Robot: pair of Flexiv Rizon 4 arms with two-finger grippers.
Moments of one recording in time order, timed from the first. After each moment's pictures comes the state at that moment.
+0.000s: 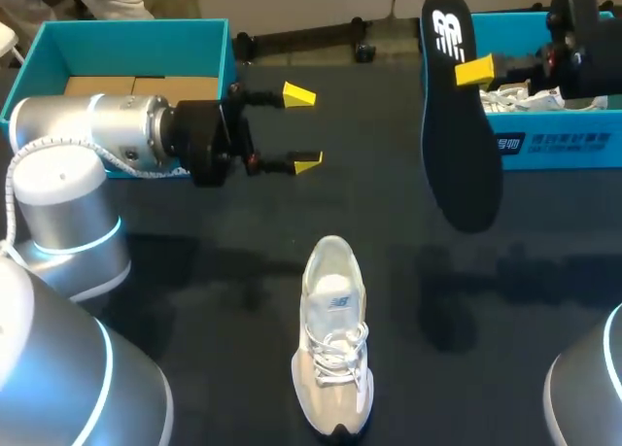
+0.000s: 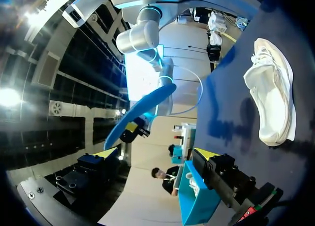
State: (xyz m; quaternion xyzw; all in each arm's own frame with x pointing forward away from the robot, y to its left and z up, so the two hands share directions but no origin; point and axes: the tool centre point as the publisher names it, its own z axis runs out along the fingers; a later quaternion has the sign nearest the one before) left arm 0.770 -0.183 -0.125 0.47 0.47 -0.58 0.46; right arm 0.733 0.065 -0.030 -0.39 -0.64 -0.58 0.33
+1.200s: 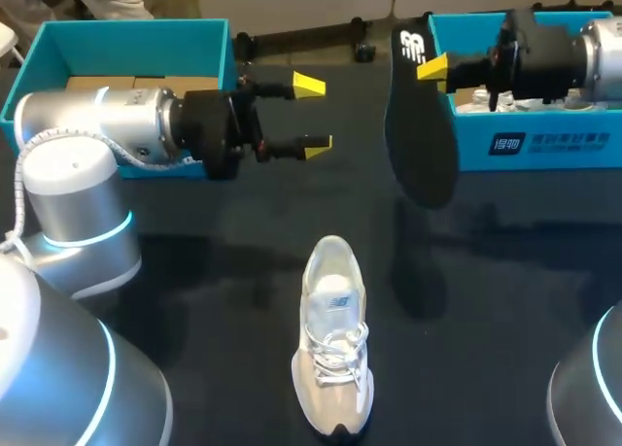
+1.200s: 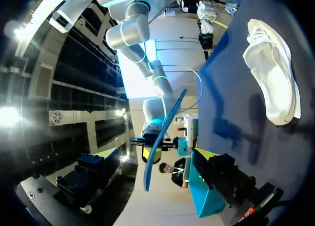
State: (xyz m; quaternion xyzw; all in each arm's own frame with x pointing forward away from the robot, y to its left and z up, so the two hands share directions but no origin) left arm 0.783 -0.198 -0.116 0.49 0.45 -0.54 0.51; right arm 0.812 0.091 -0.092 -0.52 -0.54 -0.51 0.42
